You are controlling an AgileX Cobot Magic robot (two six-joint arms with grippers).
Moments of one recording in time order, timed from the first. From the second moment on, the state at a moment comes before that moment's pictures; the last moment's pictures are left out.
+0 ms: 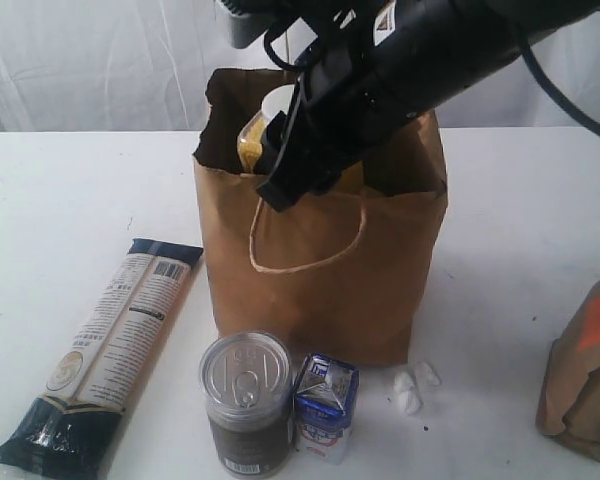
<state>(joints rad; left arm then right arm) -0.14 0.07 0.02 -0.10 0.31 0.15 0.69 1.47 -1.35 0.10 0.73 -0.45</state>
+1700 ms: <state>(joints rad) -0.14 0.07 0.02 -0.10 0.31 0.15 0.60 1.44 -1.33 -0.06 0.69 -0.22</state>
